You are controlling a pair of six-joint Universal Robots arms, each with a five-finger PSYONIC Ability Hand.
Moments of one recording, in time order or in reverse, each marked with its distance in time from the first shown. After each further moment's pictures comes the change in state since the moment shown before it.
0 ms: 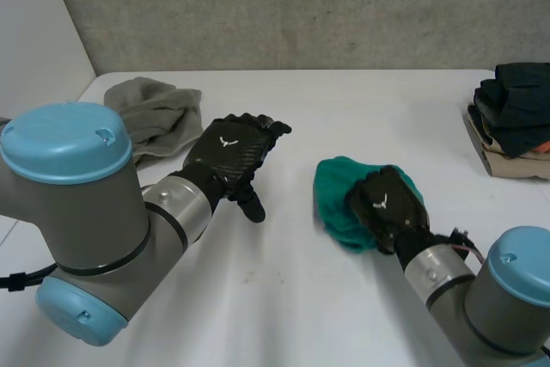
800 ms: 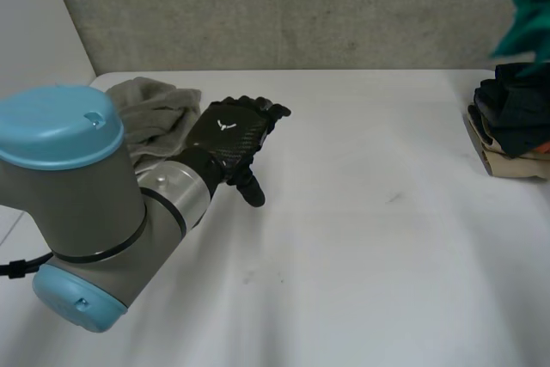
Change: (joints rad) left arm 0.005 0.009 0.042 -0.003 -0.003 0.007; right arm -0.594 0.396 -1.087 -0.164 -0.202 0.553; left_hand 0.000 0.000 0.000 0.000 0.000; right_hand 0.000 0.000 0.020 0.032 0.016
